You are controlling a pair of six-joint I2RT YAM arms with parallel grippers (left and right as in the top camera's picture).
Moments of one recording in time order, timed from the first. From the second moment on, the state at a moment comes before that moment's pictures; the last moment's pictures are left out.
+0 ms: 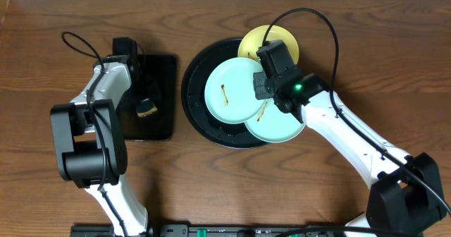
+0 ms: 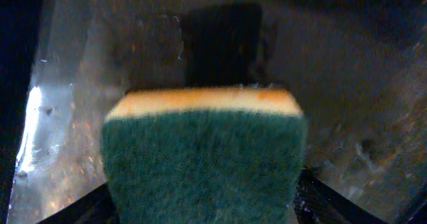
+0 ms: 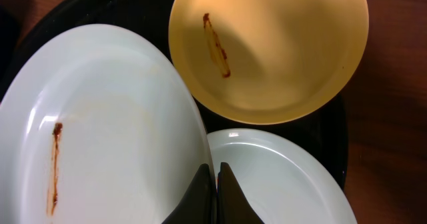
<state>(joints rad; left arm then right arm) 0.10 2.01 1.32 -0.72 -0.01 -0.28 0.54 1.70 1.27 -0.53 0.17 0.35</state>
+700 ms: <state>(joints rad) 0.10 2.01 1.30 -0.60 -0.01 -0.28 0.54 1.70 1.27 -0.52 0.17 0.35</state>
